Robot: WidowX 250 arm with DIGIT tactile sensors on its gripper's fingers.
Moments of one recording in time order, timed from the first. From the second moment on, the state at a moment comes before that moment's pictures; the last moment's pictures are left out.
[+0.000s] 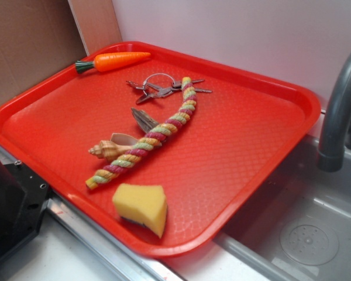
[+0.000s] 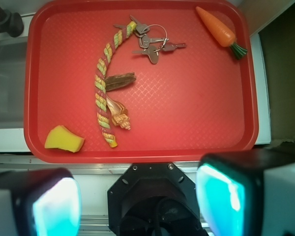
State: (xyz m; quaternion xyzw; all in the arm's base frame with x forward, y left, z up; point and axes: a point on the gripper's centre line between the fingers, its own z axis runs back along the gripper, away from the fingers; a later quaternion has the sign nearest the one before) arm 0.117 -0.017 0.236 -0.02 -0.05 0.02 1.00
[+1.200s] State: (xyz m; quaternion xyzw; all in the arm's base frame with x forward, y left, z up) arm 0.202 0.021 0.177 0.12 -0.07 -0.13 0.98
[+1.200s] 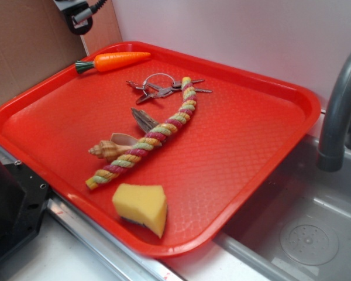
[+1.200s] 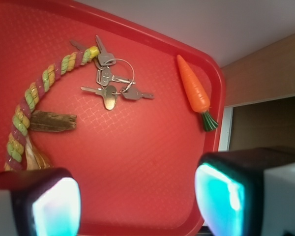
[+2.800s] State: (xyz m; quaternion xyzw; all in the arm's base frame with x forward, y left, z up) arm 0.306 0.132 0.042 0.11 0.00 -0.24 0.96
